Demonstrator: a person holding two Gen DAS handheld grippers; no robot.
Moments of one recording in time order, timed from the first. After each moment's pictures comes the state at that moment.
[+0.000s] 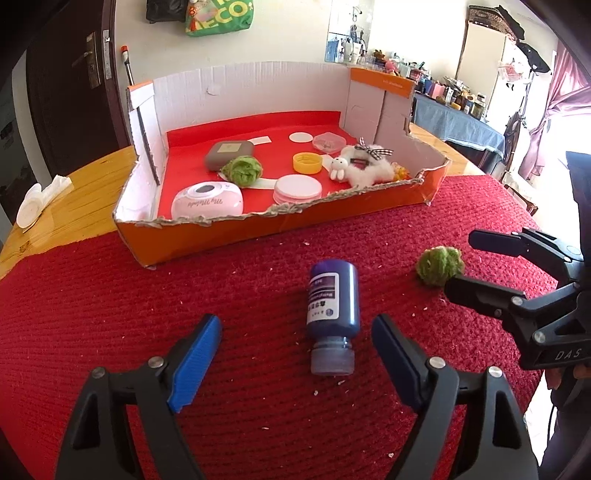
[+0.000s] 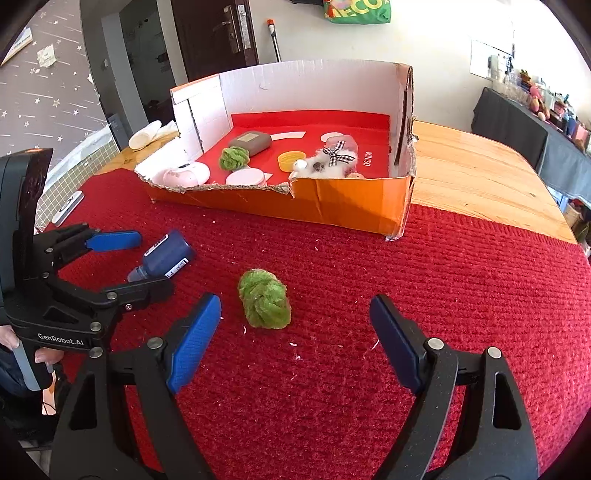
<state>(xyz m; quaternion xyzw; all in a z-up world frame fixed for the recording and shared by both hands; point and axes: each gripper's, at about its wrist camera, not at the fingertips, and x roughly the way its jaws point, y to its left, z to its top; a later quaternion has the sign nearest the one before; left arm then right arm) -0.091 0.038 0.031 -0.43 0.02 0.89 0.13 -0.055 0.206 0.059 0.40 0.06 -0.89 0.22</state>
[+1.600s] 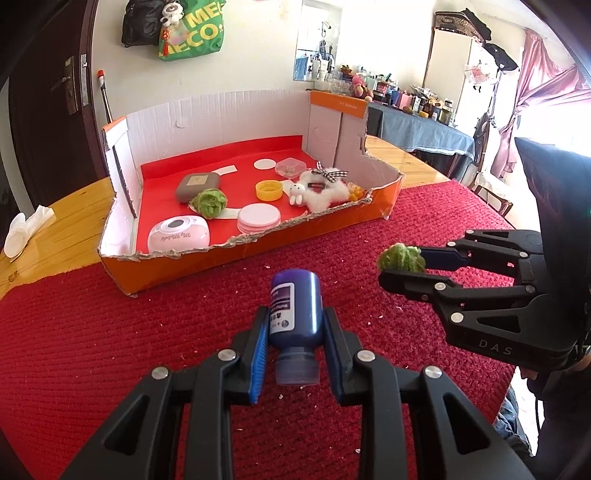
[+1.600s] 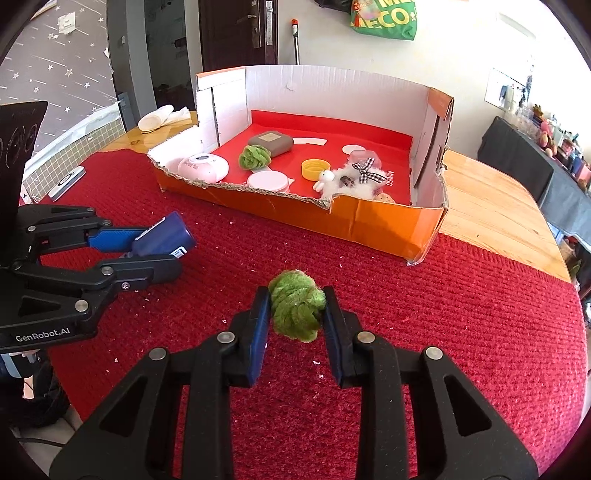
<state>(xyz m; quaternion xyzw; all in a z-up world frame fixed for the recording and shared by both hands) -0.078 0.049 0.049 -0.39 0.03 0.90 0.18 -0.051 0.181 0.061 0.38 0.11 -0.89 0.22</state>
